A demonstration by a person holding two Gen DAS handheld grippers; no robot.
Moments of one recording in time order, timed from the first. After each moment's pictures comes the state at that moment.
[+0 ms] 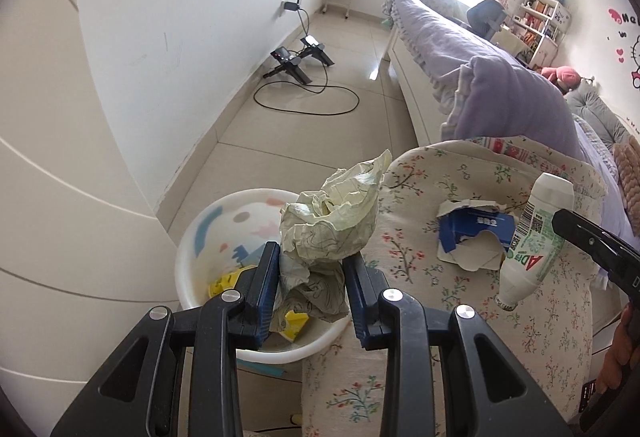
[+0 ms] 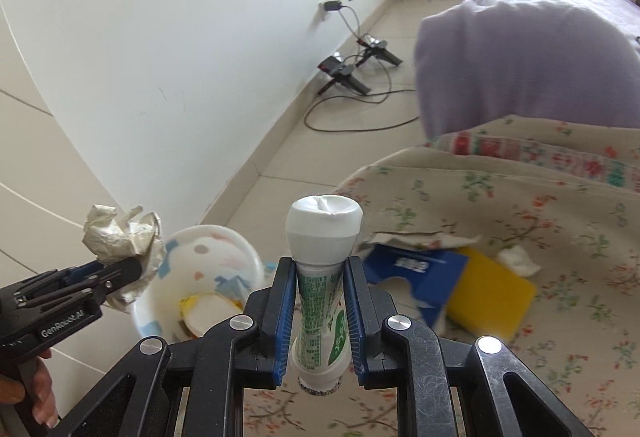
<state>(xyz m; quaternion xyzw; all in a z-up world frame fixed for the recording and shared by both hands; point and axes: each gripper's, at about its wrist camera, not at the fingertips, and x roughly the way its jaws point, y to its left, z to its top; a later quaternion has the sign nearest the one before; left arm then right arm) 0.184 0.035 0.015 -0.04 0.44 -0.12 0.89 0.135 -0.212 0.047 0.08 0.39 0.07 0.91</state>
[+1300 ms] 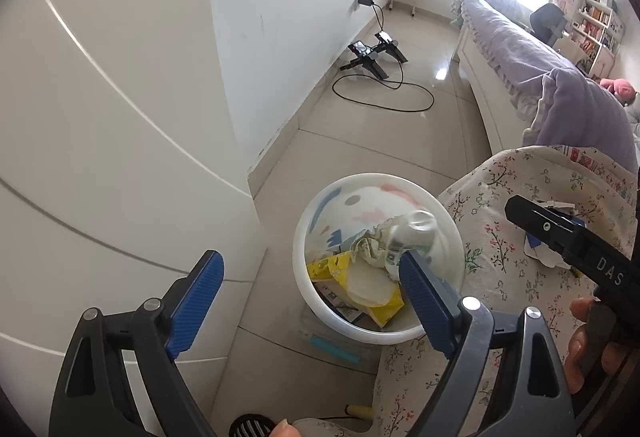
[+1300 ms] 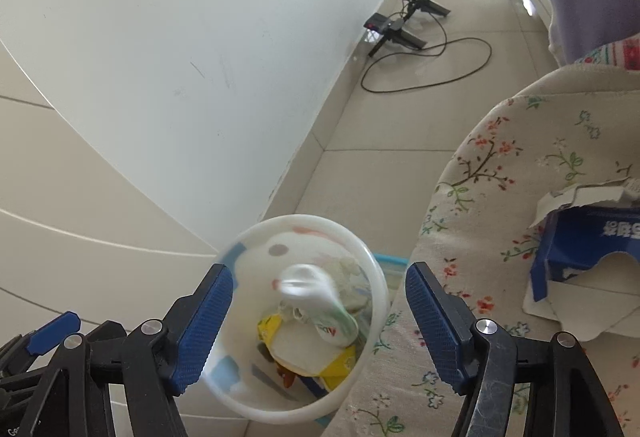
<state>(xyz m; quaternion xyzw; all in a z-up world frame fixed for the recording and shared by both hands) 0.175 0.100 0.004 -0.03 0.45 0.00 0.89 0.196 -0.136 -0.025 0.17 0.42 0.11 0.88</state>
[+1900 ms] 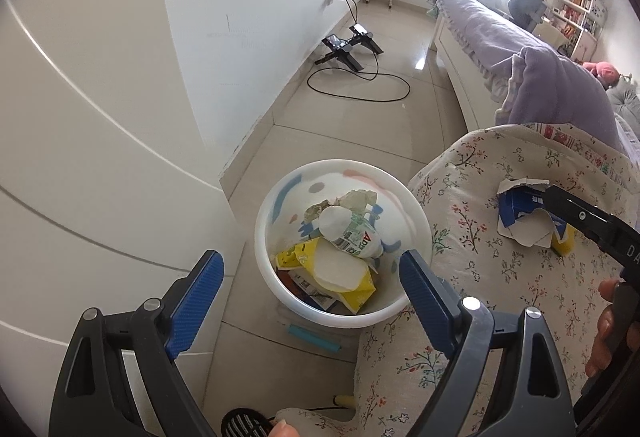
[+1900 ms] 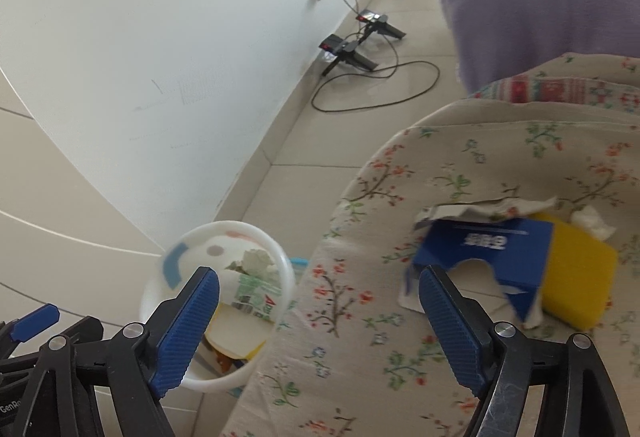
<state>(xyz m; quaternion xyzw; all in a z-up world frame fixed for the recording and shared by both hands) 0.162 0.069 0.008 -0.01 0.46 -0.04 0.89 0.154 -0.190 0.008 0.13 0.41 0.05 0.90</state>
